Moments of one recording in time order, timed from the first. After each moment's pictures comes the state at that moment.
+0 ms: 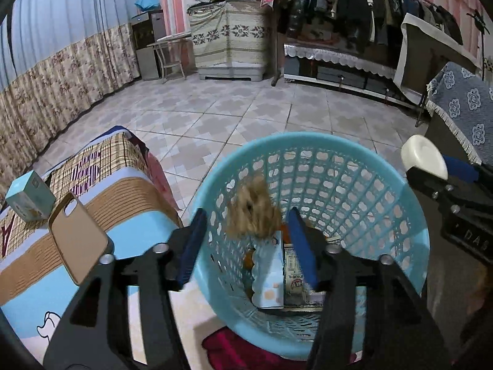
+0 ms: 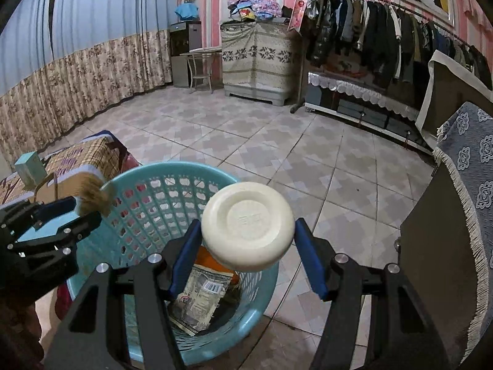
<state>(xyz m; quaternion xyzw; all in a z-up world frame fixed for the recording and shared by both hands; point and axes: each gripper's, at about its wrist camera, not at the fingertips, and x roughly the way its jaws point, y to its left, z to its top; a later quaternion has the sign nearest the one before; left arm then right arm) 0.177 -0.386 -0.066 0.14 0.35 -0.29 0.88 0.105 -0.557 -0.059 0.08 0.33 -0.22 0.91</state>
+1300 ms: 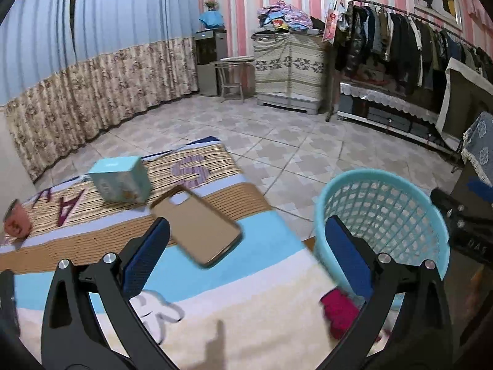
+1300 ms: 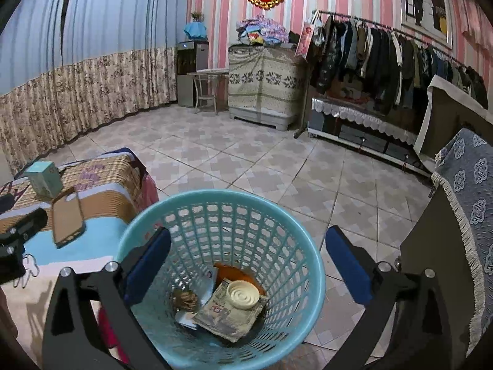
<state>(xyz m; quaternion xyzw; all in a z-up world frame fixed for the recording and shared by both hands) 0.170 -0.257 -0.017 0.09 0.29 -0.18 0.94 0.099 -0.482 -0.016 0.05 0.27 -0.22 0.93</state>
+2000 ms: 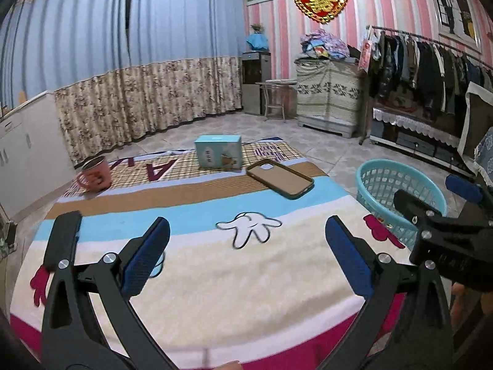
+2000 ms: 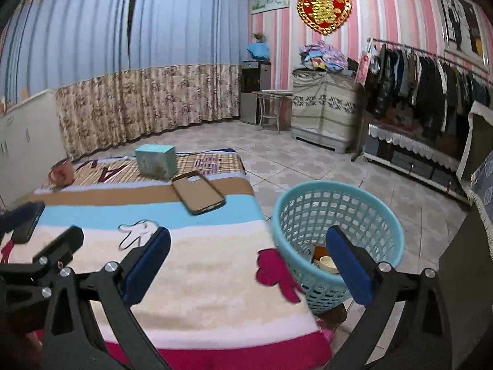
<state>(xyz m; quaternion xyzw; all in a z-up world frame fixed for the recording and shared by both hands) 0.031 -0.105 -0.008 0.05 0.24 -0.10 0.97 0.019 -0.310 -0.013 0.02 0.24 -0.09 0.97</state>
